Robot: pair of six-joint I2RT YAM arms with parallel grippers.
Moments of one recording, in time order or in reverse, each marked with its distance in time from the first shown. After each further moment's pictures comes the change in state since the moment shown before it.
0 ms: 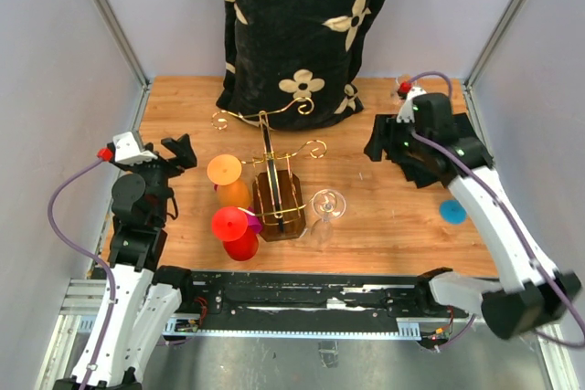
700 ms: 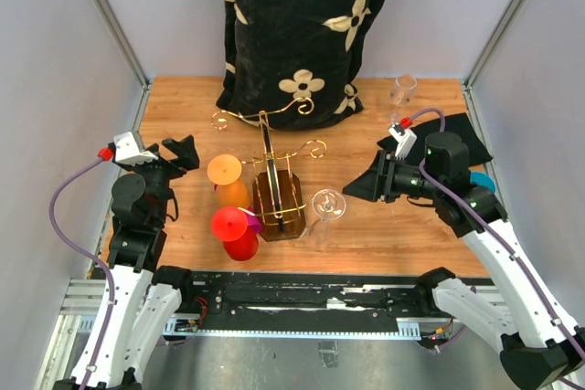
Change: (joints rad) left arm -0.003 -0.004 0.016 -0.035 0.046 -0.059; right arm 0.053 -0.399 -0.298 0.220 -0.681 0.346
